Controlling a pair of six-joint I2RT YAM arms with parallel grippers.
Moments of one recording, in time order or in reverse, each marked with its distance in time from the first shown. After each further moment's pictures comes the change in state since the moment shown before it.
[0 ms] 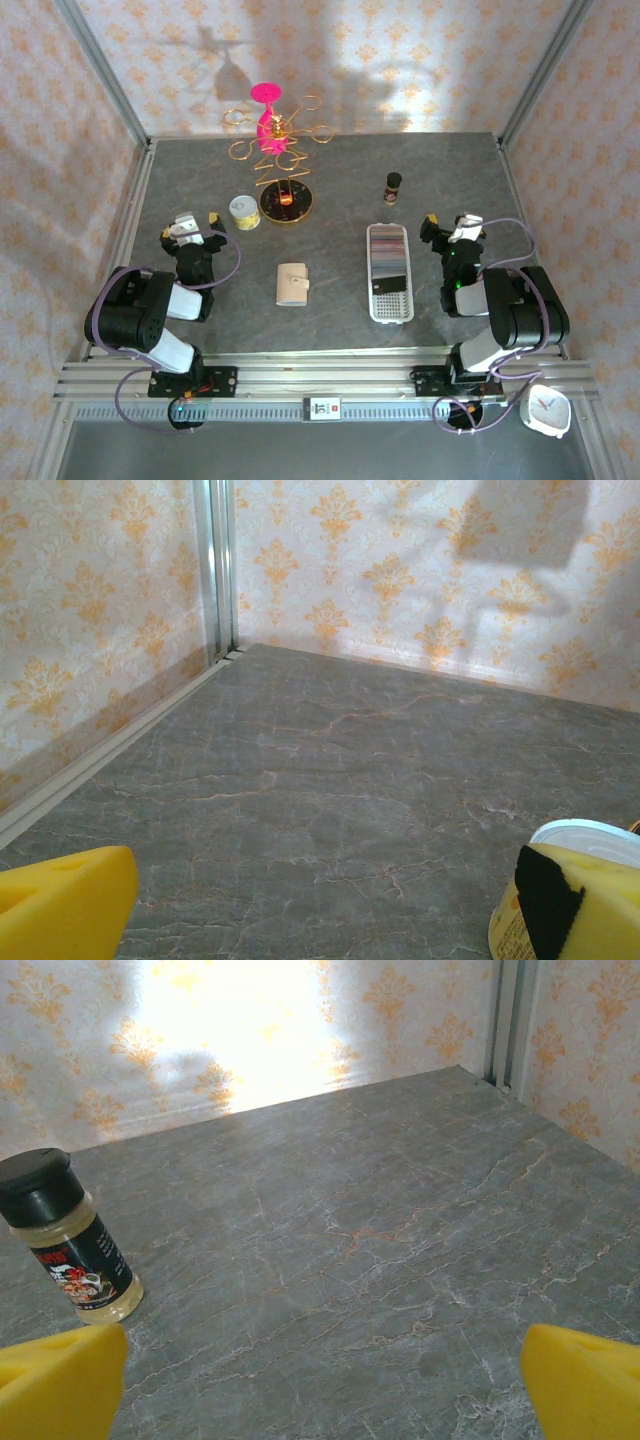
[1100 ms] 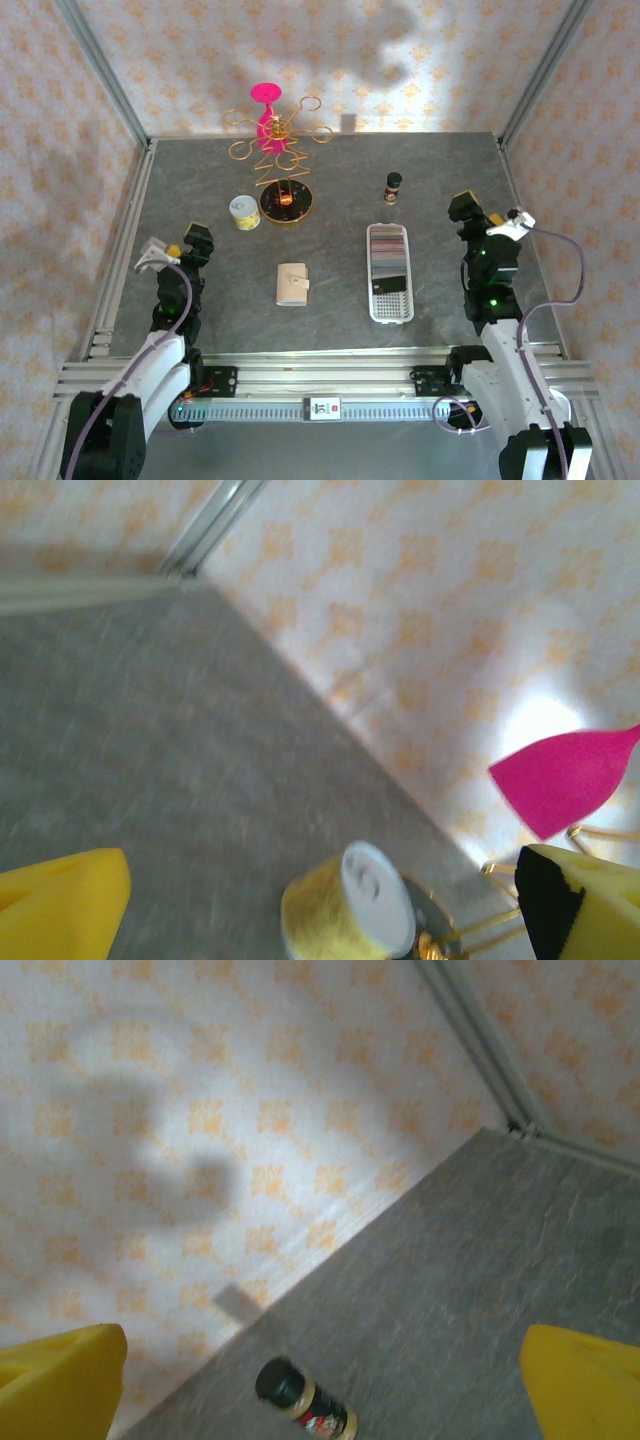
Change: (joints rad) left arm 0.020 -0.779 -0.126 -0.665 0.126 -0.726; right arm -0.005 -0.846 0.232 -0.975 0.002 0.516
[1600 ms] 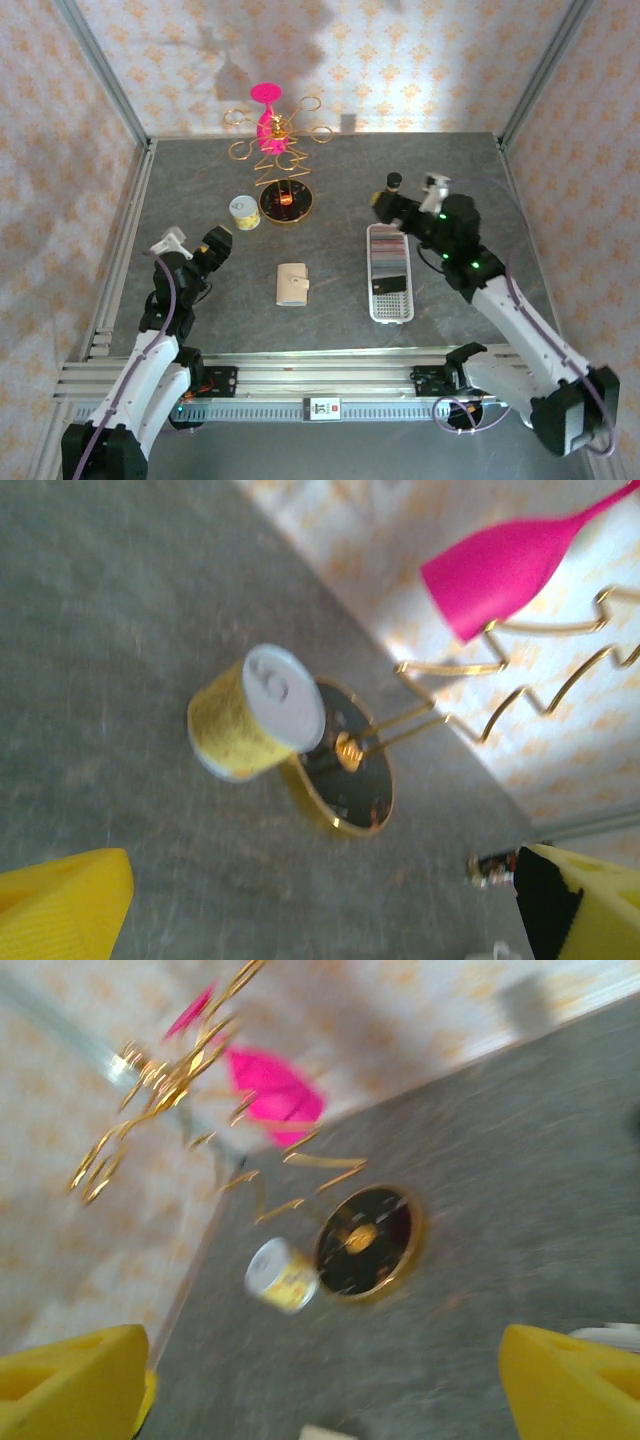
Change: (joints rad) left arm -0.005 -0.082 0.188 -0.499 0.407 -0.035; right arm 0.432 0.327 0.385 -0.266 -0.365 -0.038
